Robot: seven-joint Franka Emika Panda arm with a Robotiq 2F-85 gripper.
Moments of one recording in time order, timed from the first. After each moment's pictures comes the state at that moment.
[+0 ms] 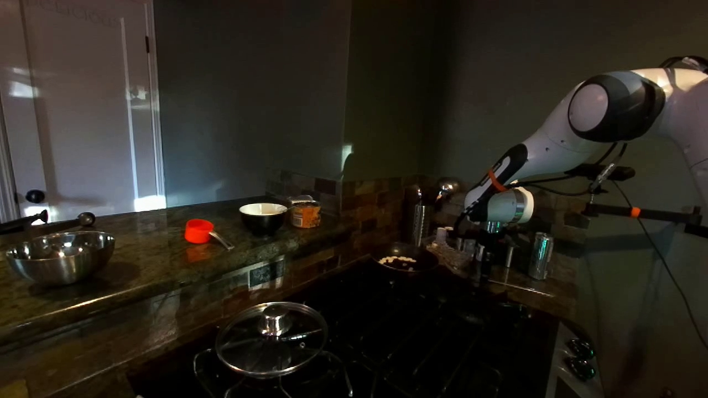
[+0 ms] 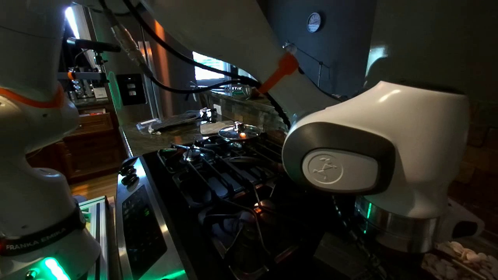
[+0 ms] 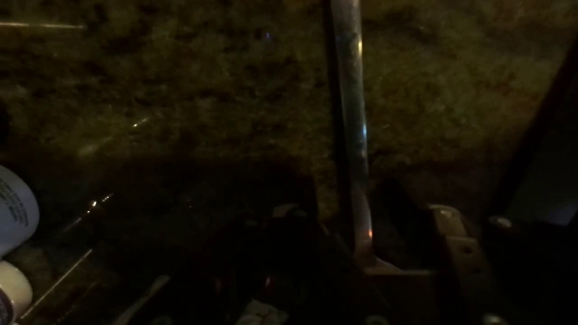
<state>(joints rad) -0.66 0.50 -0.18 -1.90 0.10 2.45 -1.14</state>
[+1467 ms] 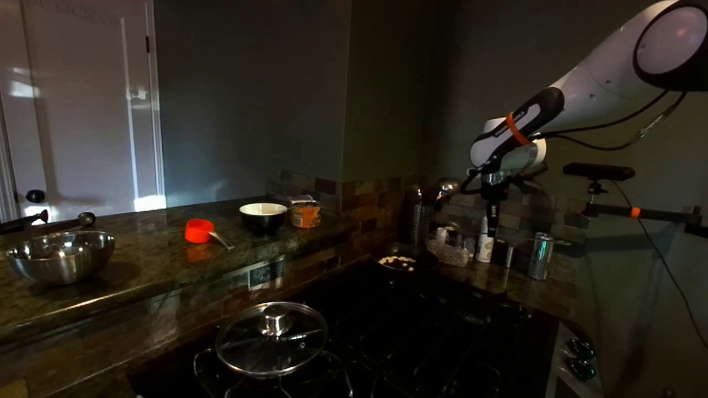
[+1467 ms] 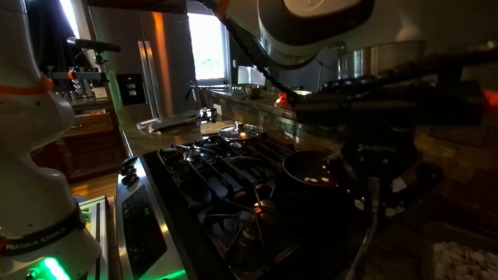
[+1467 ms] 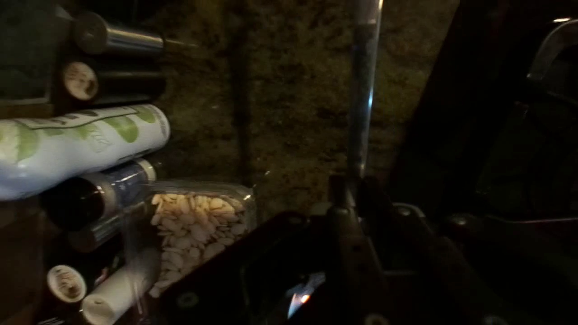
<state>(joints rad) -0.51 0.16 -0.26 -1.96 -0.18 2.24 -0.95</state>
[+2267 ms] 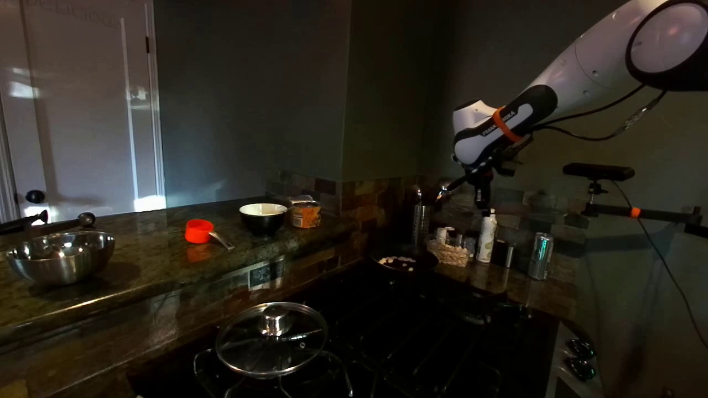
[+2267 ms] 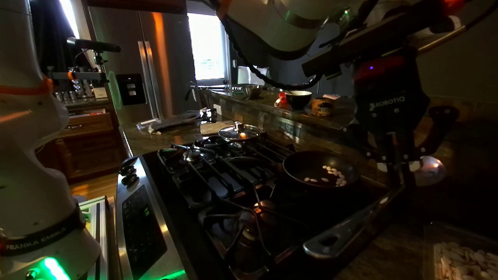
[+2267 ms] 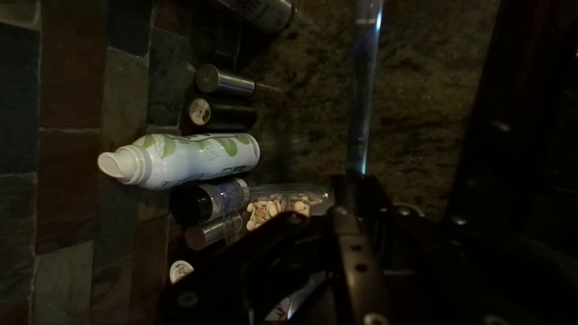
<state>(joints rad) -0.37 0.18 -0.29 -1.84 -0.49 2.12 -0.56</state>
